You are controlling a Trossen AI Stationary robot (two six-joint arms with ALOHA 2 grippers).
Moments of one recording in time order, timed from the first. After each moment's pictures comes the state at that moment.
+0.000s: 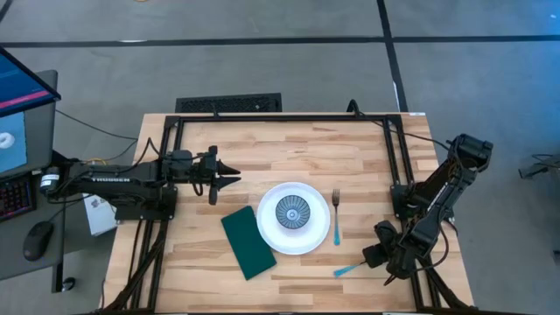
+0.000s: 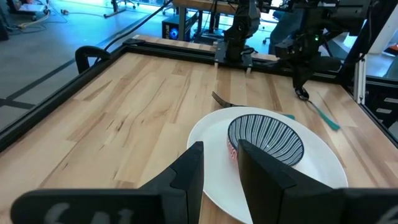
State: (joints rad) left arm 0.16 0.77 0.37 0.17 0.06 -0.10; right arm 1.05 1.36 0.61 -0.61 0.09 2.21
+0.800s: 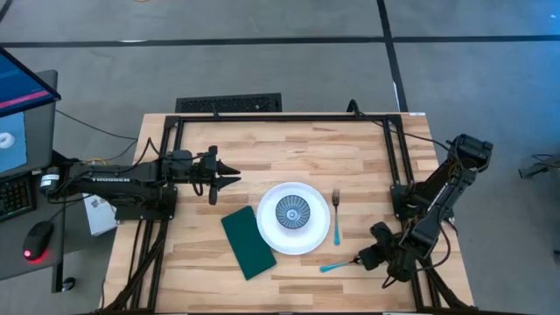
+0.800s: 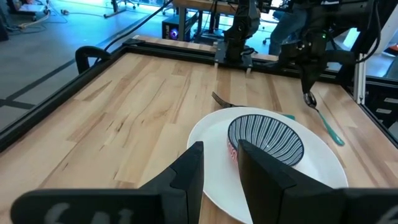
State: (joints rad) left arm 0.16 0.77 0.37 0.17 0.06 -0.10; right arm 1.05 1.36 0.61 -0.50 0.28 2.13
